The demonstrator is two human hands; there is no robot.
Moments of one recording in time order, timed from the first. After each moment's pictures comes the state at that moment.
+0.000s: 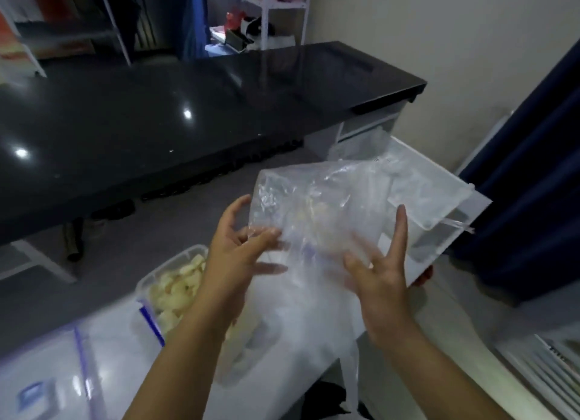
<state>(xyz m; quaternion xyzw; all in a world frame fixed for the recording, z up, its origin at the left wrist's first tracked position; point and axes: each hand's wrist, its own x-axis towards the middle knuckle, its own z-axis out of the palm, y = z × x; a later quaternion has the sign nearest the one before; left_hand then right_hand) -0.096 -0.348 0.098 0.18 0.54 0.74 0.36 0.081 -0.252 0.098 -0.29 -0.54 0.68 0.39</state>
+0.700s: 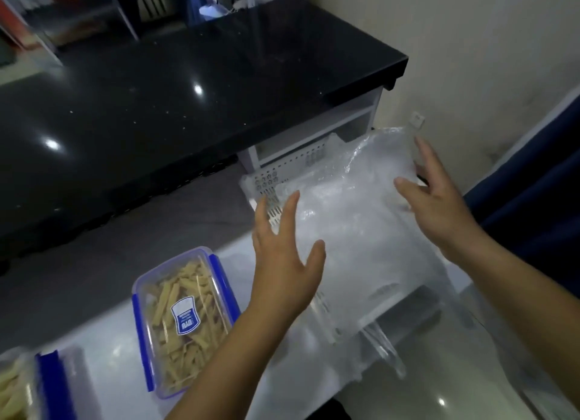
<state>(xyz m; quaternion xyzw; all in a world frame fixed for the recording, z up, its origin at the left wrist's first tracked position) 0.014 0.038 0.070 0.35 0.83 0.42 0.13 0.130 0.250 0.089 -0.37 -0.74 0.52 0.22</state>
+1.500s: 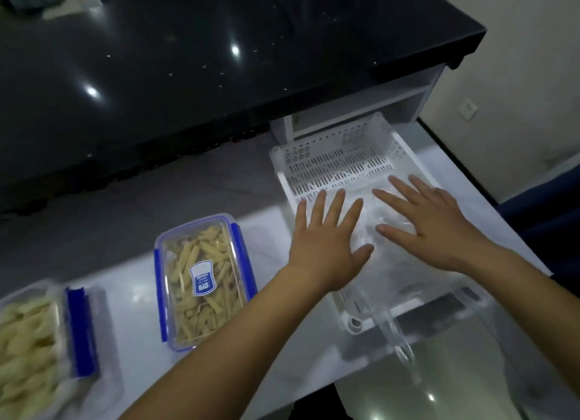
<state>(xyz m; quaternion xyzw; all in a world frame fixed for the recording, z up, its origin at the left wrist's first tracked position) 0.004 0.071 0.022 0.47 0.87 0.03 0.15 0.114 0.248 0.050 -0.19 -0.96 0.16 -0.12</state>
